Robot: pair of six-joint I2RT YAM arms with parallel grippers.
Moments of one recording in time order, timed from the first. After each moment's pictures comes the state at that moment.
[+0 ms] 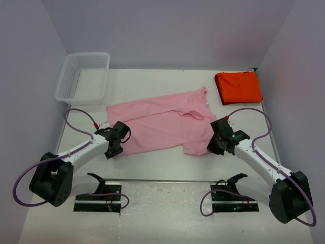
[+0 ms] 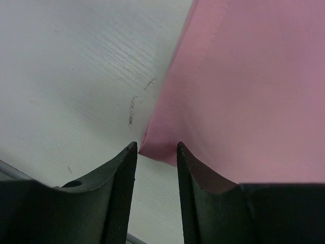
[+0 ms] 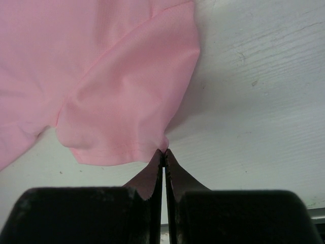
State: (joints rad) left arm -0.47 1.25 0.62 -0.80 -0.48 -1.03; right arm 0.42 1.08 0.64 -0.73 0.13 0.89
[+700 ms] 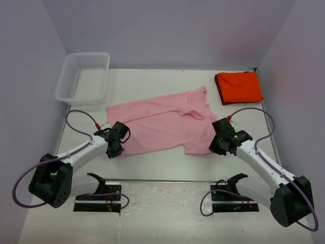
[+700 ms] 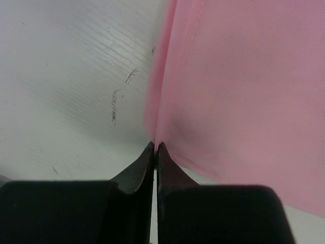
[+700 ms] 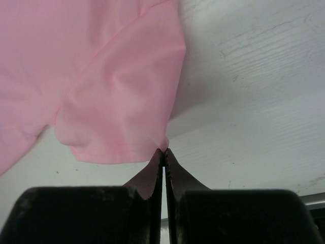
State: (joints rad) left arm -0.46 1.24 0.59 -0.73 -0.39 -0.98; right arm 0.42 1.04 0.65 -0.79 0.17 0.90
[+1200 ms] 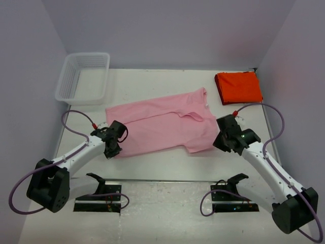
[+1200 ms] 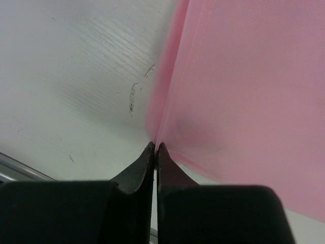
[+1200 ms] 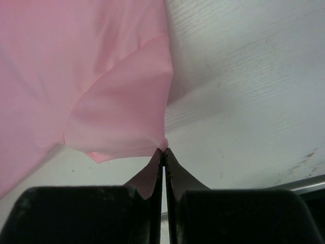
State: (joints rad) left arm -0.44 1.19 0.62 -0.83 -0.39 -0.99; right arm 0.41 0.96 0.77 -0.92 0.25 0.90
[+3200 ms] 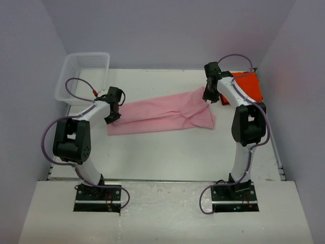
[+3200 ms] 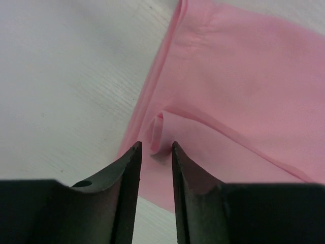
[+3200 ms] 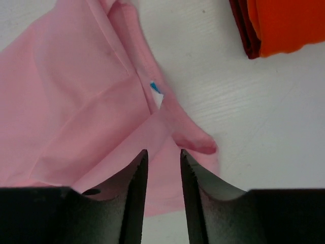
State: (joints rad) left arm -0.20 1.73 1.13 -0.61 -0.46 -0.73; right arm 0.21 2.03 1.75 -0.89 0.25 0.55
